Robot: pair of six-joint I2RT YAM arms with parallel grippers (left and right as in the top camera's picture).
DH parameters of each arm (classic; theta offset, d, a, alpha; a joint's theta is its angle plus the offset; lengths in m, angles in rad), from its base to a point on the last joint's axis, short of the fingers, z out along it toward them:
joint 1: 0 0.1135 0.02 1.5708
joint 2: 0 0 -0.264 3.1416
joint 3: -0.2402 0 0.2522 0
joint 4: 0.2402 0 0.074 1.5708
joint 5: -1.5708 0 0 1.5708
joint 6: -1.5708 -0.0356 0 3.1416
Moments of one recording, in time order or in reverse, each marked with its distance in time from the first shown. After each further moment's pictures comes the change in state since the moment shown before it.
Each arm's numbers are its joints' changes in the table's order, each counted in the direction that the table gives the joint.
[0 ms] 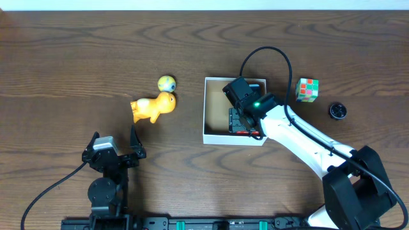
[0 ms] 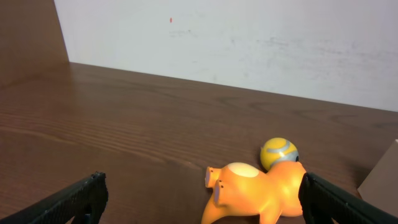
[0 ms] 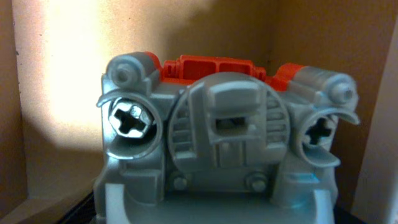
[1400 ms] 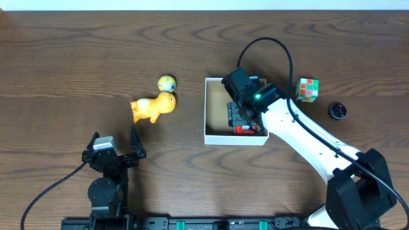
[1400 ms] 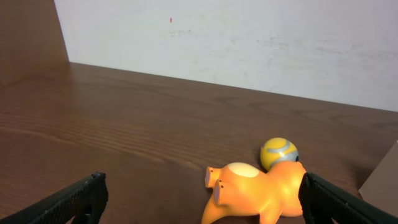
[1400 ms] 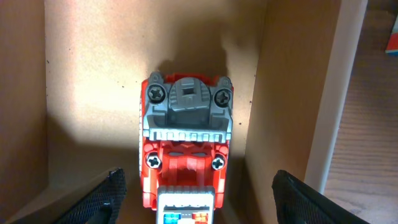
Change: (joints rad) left arm 0.000 0.000 0.000 0.000 0.000 0.000; right arm 0.000 0.000 -0.124 0.130 -0.026 0.055
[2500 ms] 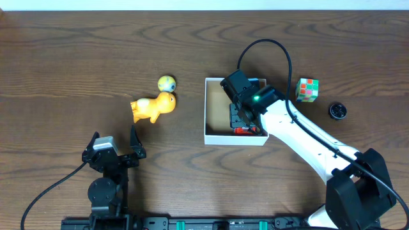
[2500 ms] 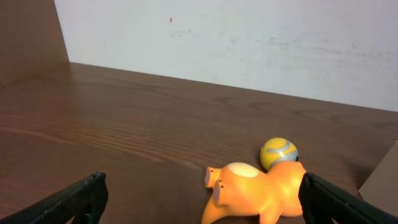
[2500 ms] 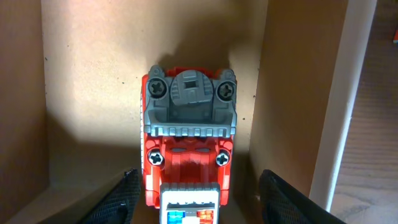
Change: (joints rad) left arm 0.000 0.000 0.000 0.000 0.000 0.000; right arm 0.010 0.000 0.014 -0.005 0.002 -0.034
